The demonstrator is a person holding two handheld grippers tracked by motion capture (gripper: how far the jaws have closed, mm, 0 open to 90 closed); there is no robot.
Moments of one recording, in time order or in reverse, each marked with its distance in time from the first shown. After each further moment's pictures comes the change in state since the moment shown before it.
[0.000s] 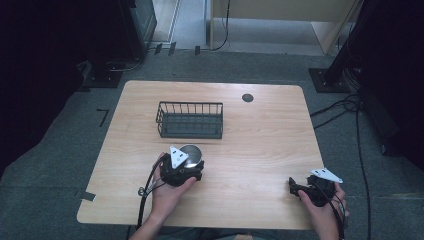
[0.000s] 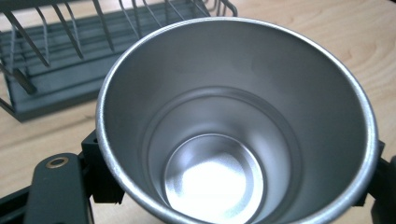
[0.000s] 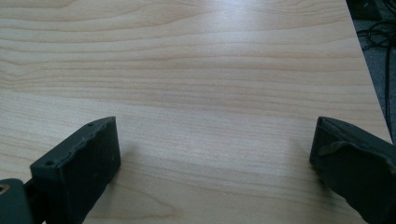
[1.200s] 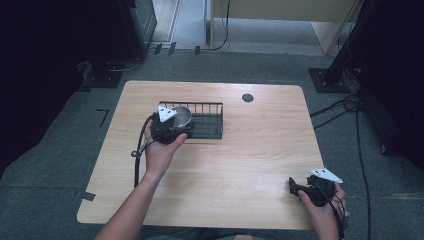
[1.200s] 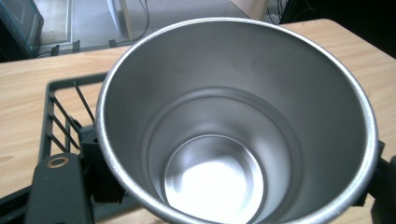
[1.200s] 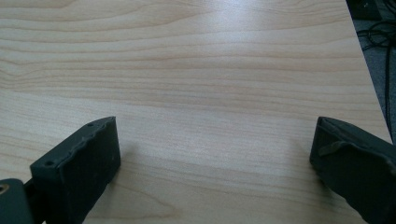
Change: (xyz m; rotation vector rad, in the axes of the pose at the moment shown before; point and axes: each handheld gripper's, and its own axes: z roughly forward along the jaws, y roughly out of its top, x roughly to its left) left arm 0.063 0.092 0.024 -0.064 0.063 -0.066; right arm 0.000 0.000 0.000 0.000 0.000 0.001
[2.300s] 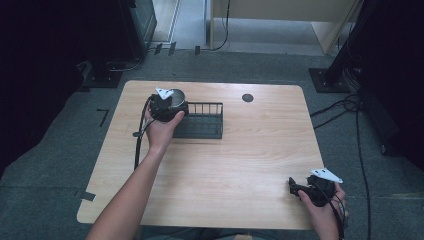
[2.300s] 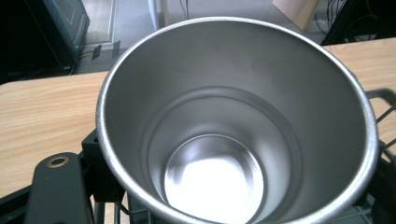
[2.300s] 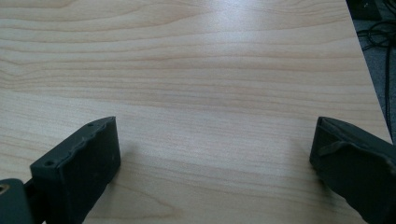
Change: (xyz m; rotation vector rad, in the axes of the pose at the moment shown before) left arm 0.038 0.023 0.061 0.002 0.148 -0.037; right arm 0.000 0.000 0.000 0.000 0.000 0.000
